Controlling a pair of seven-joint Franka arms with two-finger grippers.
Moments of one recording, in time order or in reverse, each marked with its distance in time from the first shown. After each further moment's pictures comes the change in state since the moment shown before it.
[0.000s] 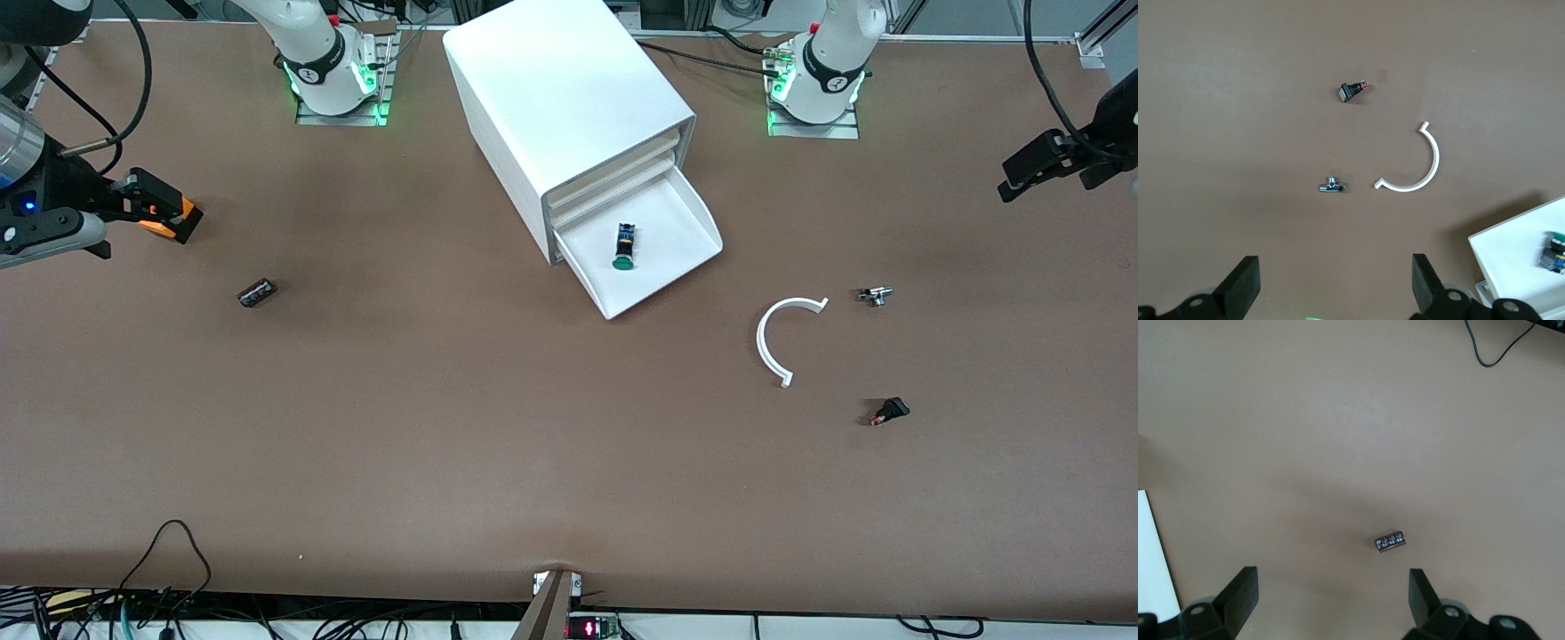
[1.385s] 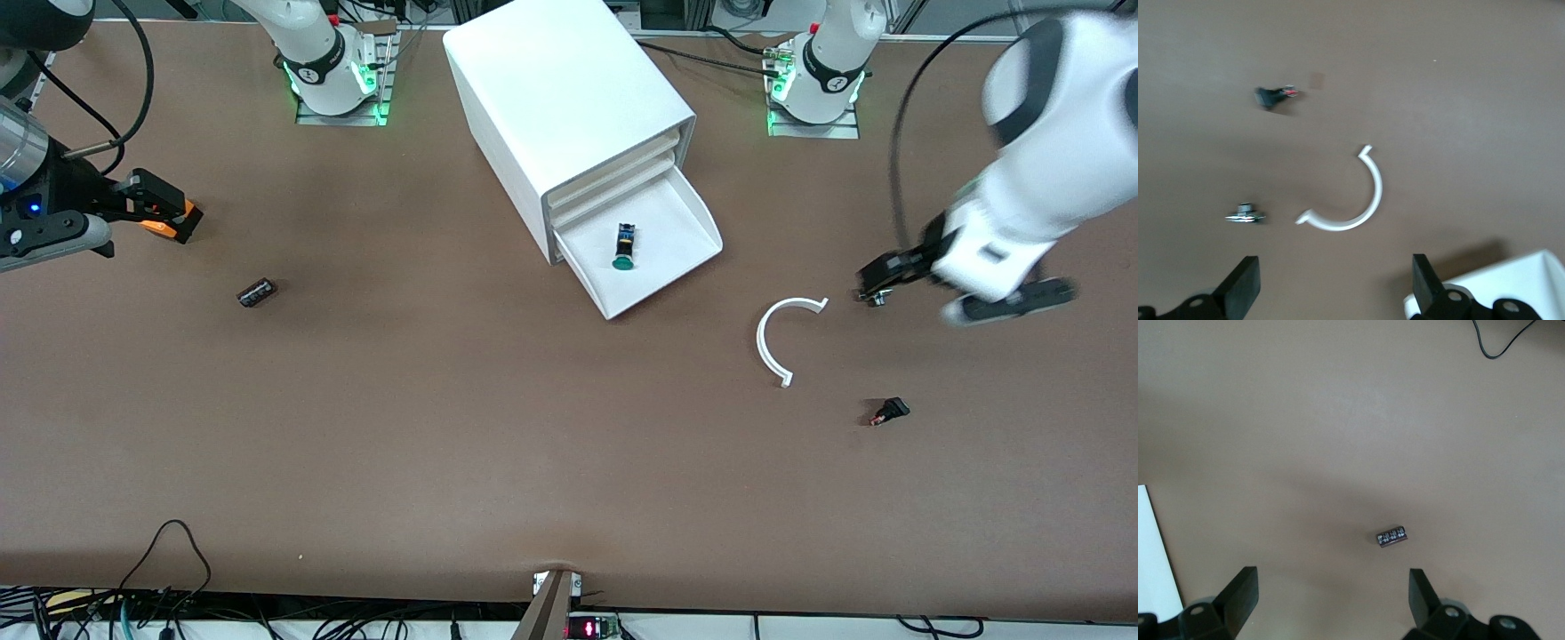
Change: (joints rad) left arm -0.234 0.230 0.020 -0.116 -0.050 0.347 -0.332; right arm 0.000 0.005 0.000 0.000 0.000 -0.016 0.000
